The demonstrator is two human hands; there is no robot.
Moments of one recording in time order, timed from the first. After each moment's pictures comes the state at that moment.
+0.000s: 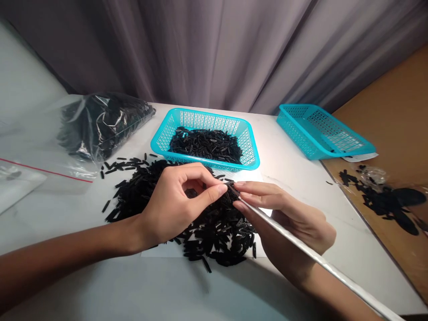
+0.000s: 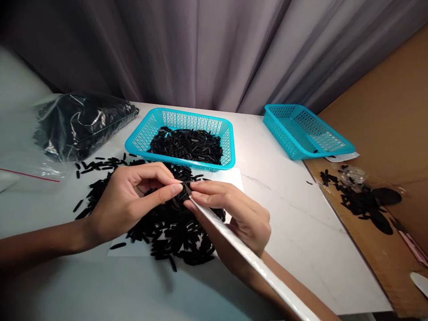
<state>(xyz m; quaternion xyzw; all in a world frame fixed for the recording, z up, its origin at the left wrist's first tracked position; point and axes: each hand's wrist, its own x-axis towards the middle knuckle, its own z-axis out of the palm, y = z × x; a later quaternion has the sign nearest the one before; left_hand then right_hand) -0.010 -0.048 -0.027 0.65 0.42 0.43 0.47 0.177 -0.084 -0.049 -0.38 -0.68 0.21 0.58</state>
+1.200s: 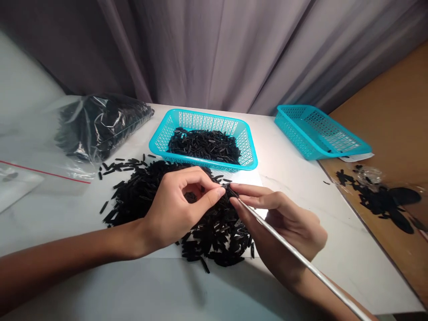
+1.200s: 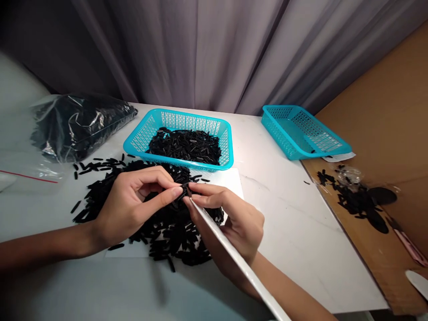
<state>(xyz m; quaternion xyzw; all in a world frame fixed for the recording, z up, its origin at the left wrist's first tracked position) -0.006 -0.053 -0.034 0.64 0.43 0.44 0.47 0.169 -0.094 -0.048 -0.46 -0.64 0.21 0.57</state>
